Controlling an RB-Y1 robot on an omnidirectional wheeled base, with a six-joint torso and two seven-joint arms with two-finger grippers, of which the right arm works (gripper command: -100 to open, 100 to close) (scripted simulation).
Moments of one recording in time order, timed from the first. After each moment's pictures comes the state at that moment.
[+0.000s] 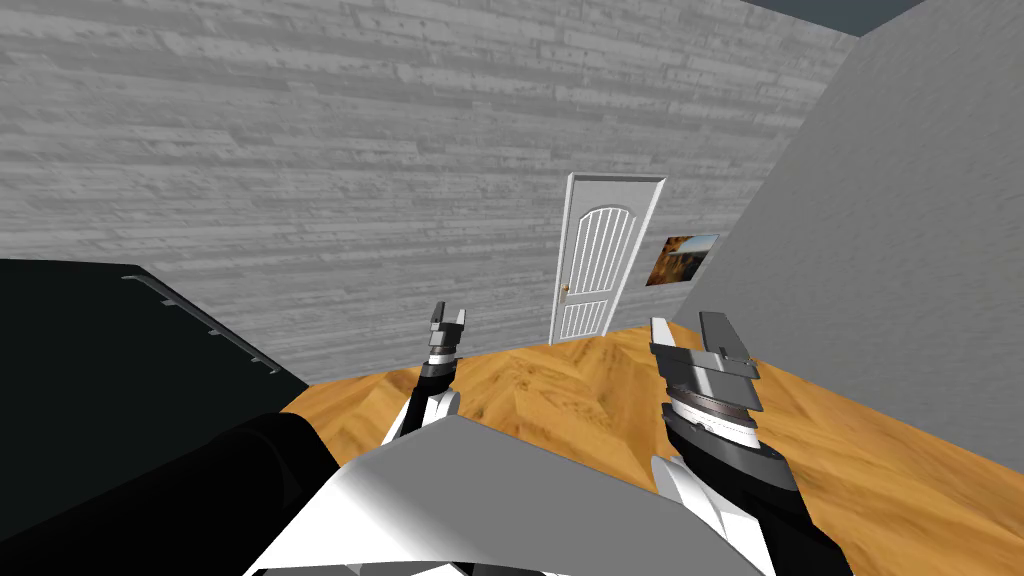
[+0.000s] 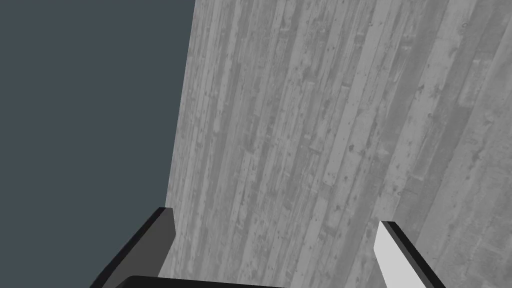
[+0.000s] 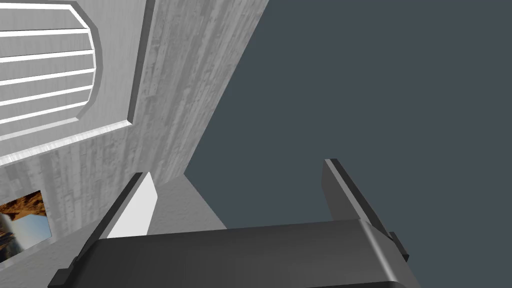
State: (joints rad) arm 0.51 -0.04 0.00 -2.37 0.01 -0.53 0.04
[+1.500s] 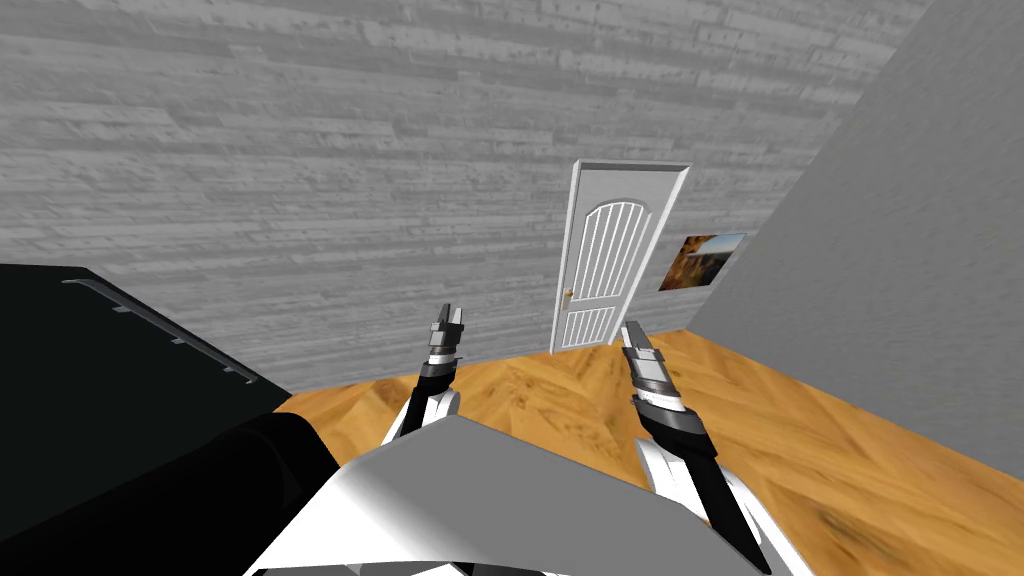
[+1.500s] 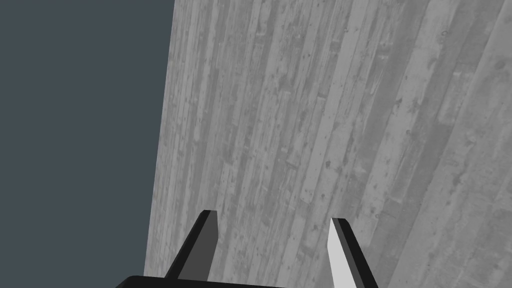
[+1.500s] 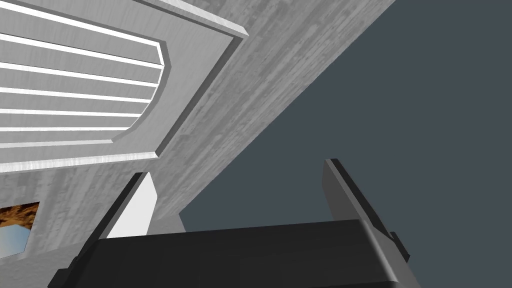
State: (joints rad) arm 0.36 -0.12 -0.02 -2.04 0.13 -0.59 0.17
